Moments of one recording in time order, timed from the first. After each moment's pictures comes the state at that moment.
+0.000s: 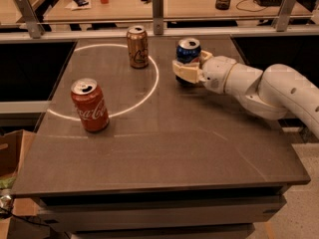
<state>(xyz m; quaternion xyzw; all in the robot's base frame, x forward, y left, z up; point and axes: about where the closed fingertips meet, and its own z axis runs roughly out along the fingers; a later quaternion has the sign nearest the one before) 0.661 -0.083 0.886 -0.33 0.64 0.29 0.63</state>
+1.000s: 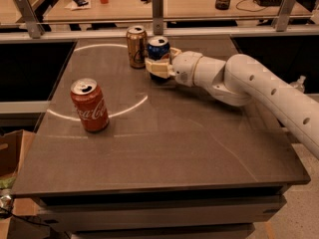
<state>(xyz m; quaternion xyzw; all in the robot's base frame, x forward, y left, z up) 0.695 -0.004 0.873 -0.36 0.63 0.32 0.61</state>
